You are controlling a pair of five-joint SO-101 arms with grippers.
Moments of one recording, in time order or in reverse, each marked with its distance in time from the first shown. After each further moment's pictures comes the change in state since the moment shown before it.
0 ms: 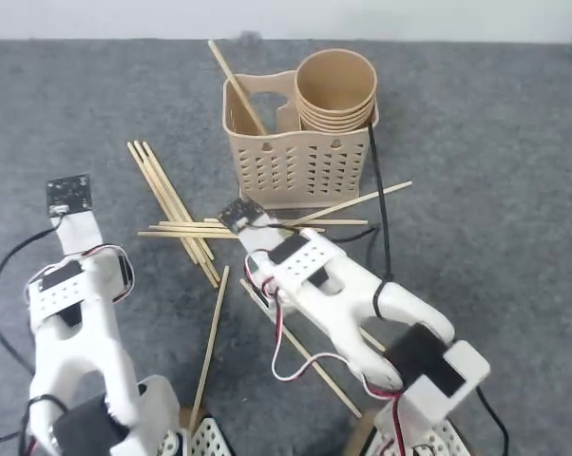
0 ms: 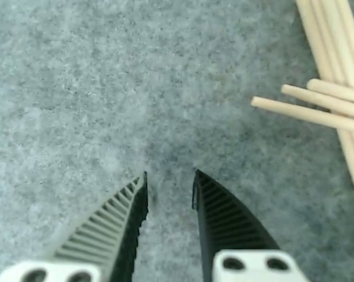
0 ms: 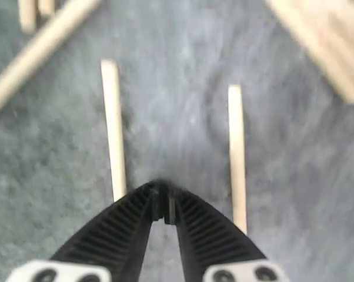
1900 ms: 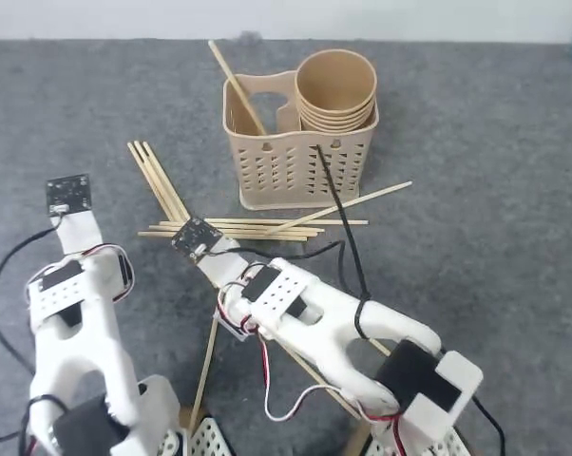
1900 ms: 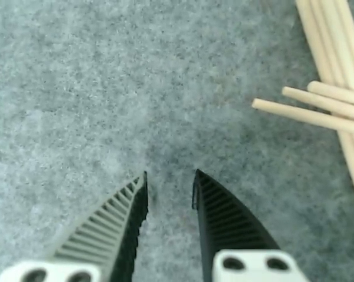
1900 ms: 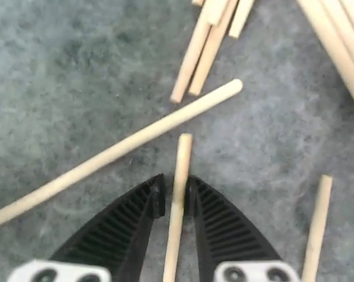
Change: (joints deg) left arm 0.0 0.0 0.0 -0.4 0.0; right arm -10.2 -0.6 4.8 -13.7 -0.1
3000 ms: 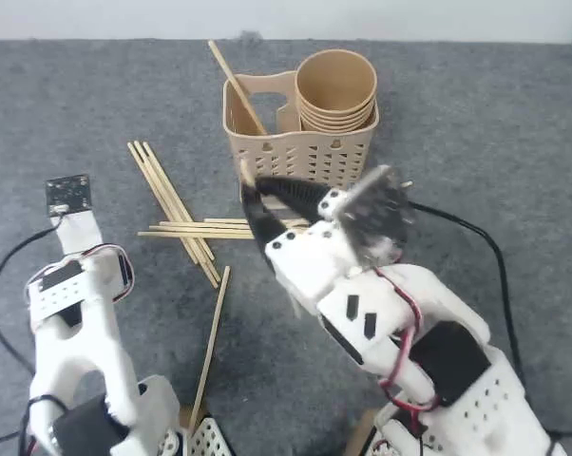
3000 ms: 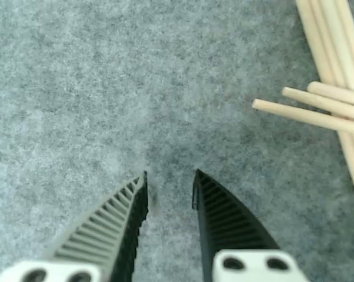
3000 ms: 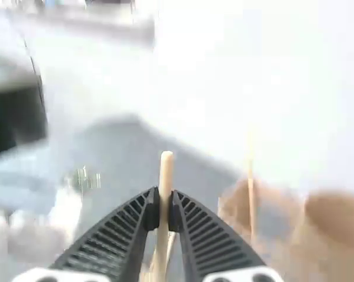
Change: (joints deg) left arm 0.0 0.0 0.0 -0.1 0.0; right arm 10.6 -65.7 -0.6 -3.0 0.3
